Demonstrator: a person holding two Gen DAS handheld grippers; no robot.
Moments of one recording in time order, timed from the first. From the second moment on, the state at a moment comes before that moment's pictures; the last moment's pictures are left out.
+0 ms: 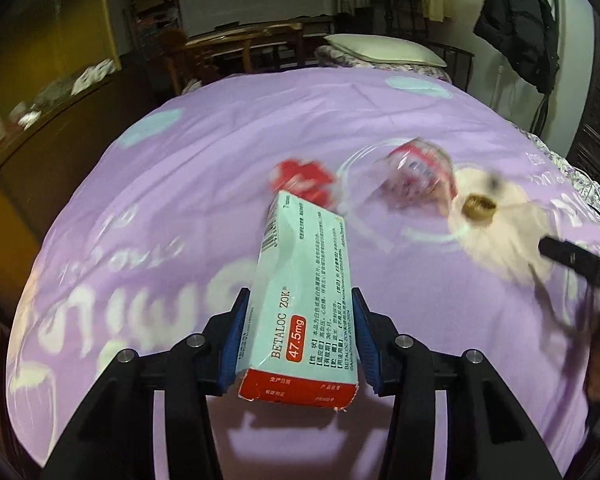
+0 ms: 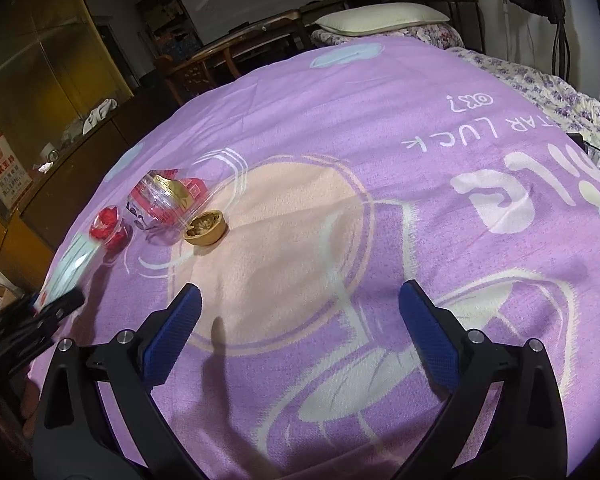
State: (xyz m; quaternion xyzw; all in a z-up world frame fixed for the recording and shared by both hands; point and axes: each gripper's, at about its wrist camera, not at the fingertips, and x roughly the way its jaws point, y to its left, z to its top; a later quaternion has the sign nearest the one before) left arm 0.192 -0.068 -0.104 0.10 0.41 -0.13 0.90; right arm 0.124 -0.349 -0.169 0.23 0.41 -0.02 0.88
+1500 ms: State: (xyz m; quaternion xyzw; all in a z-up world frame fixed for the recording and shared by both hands) left arm 0.204 -0.030 -0.137 0.04 0.44 -0.08 0.89; right arm 0.201 -0.275 -0.160 0.12 0.43 0.02 0.89
